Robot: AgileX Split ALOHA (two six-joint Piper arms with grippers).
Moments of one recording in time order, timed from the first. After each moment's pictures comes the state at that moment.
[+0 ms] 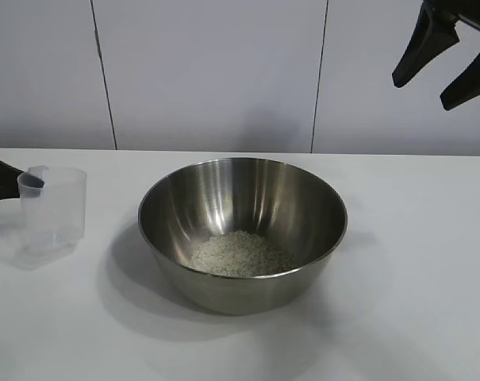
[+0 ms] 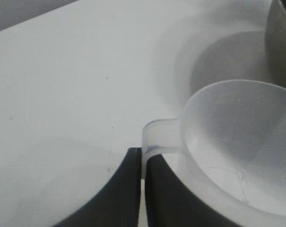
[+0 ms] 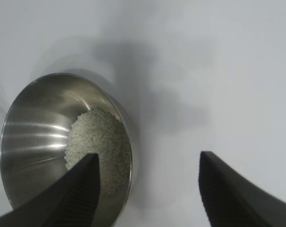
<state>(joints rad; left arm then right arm) 0.19 1.99 -0.91 -1.70 0.76 2.45 0.01 1.58 -1.28 0.43 0.89 -0.16</state>
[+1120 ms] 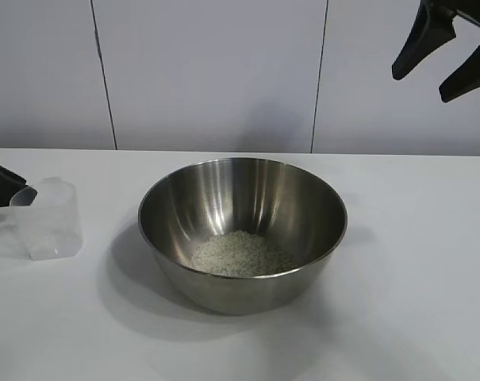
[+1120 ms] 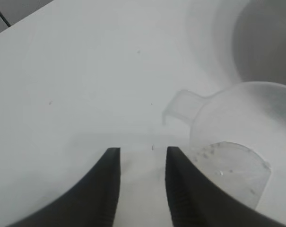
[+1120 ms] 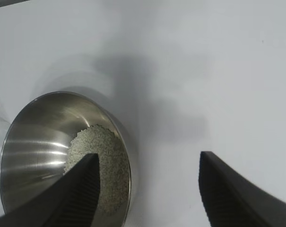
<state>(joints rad) 0.19 2.00 -0.93 -1.70 0.62 2.56 0.01 1.58 -1.28 0.43 0.84 -0.16</state>
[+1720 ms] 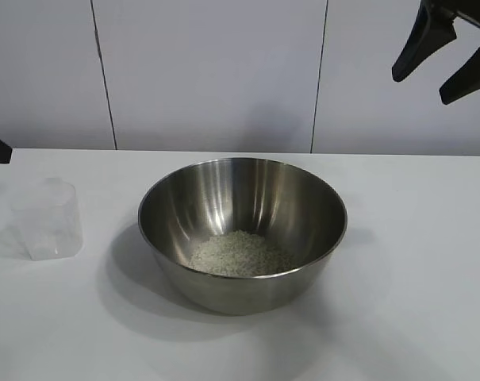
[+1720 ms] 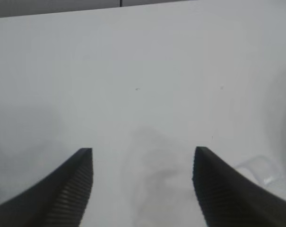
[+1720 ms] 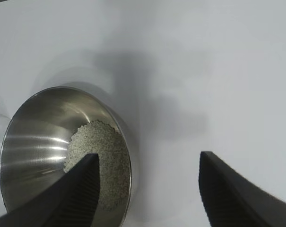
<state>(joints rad) 0.19 1.86 -0.96 -1.69 0.43 1.83 0.01 1.58 -1.28 0.43 0.86 -0.16</state>
